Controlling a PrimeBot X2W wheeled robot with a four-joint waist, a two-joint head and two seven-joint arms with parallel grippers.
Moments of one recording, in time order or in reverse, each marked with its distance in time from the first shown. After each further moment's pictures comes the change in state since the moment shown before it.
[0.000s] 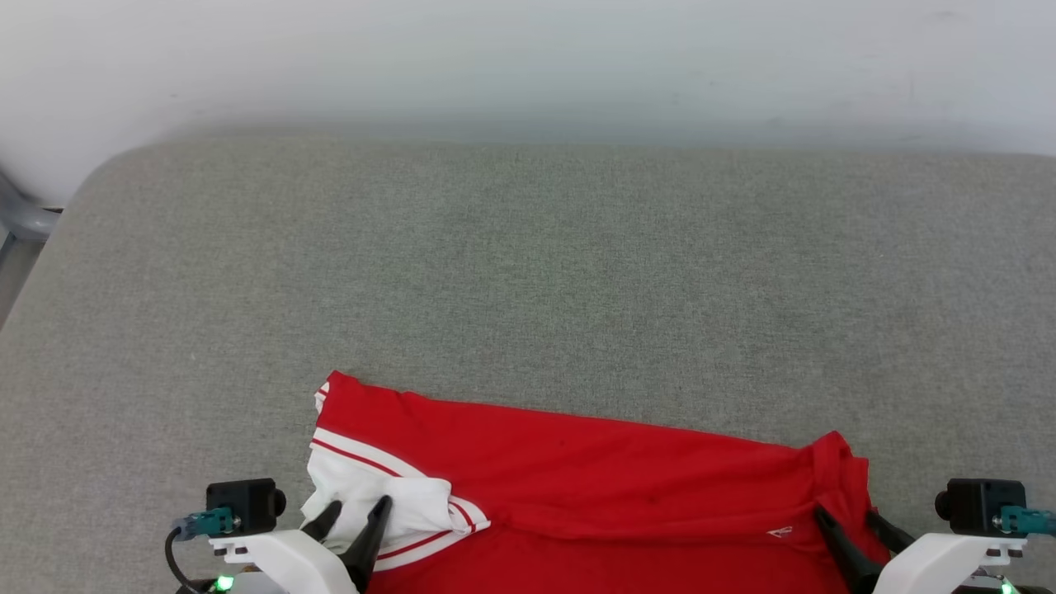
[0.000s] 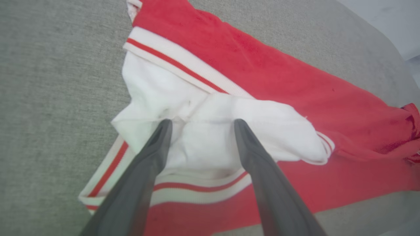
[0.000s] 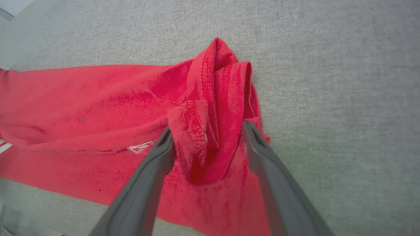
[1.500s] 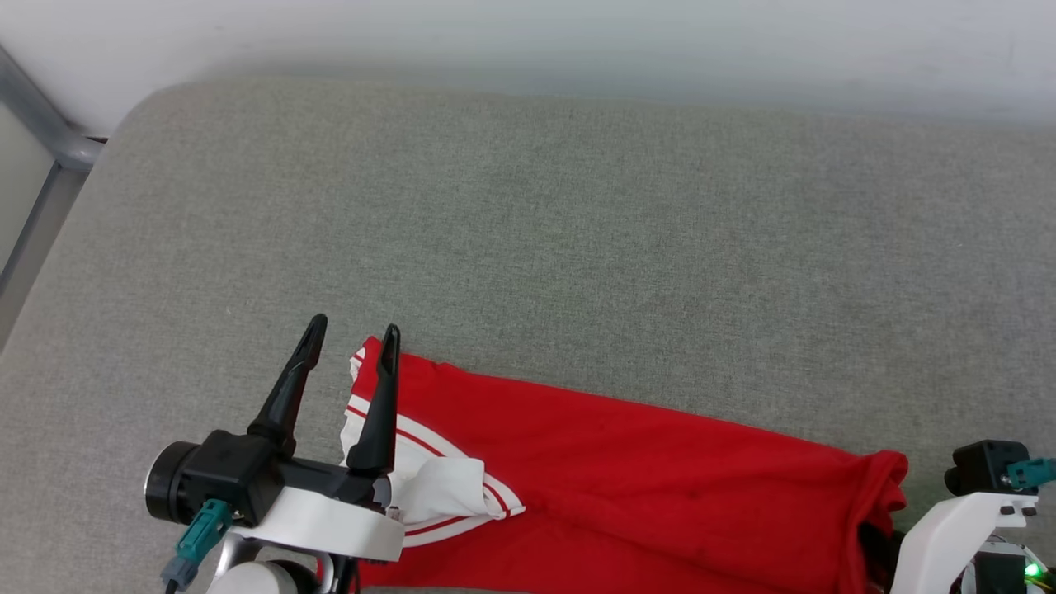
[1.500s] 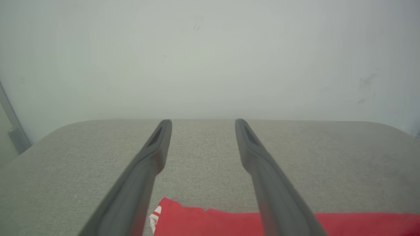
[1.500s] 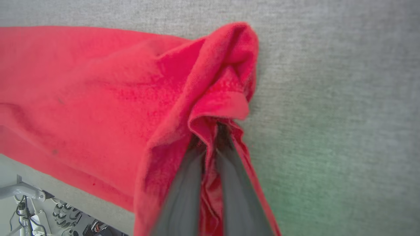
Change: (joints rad) left arm -0.020 -0.134 0.162 -0.333 0.535 0.045 -0.311; right arm -0.040 -0.033 -0.027 -0.040 0.024 -0.002 0.337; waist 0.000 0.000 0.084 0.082
